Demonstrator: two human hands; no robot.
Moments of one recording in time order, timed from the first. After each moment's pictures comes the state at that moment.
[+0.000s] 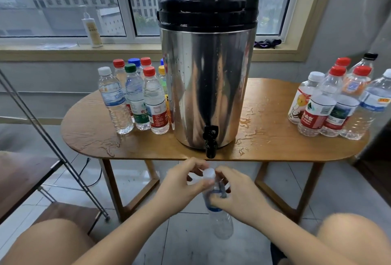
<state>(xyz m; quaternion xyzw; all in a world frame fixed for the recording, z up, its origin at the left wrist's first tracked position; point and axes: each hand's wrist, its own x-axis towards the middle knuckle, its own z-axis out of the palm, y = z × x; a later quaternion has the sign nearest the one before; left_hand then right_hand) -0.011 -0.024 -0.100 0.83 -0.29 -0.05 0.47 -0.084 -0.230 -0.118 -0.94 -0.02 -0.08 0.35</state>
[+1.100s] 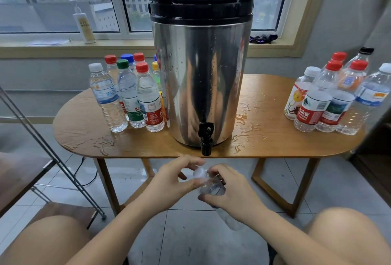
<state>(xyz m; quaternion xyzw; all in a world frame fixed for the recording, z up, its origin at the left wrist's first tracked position) -0.002 -0.014 -0.095 0.82 -0.33 -0.09 0.46 -0.080 -0.231 -0.134 -0.91 -0.02 -0.10 0.39</state>
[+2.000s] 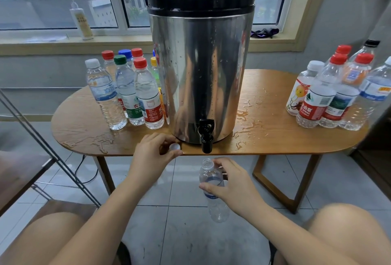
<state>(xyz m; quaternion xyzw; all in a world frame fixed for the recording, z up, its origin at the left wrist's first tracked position) 0.060 0.007 -0.096 0.90 -0.24 0.13 0.34 -0.073 -0.231 -0.133 -0.90 0.05 -0.09 0.42</state>
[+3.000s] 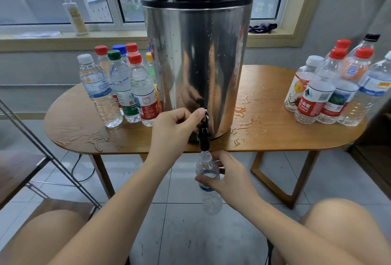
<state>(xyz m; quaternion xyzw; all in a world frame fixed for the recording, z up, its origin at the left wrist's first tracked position) 0.021 -0.064 -0.014 0.76 -0.19 0.04 0.62 -0.064 -0.225 -0.134 -0.89 0.06 -0.12 0.44</state>
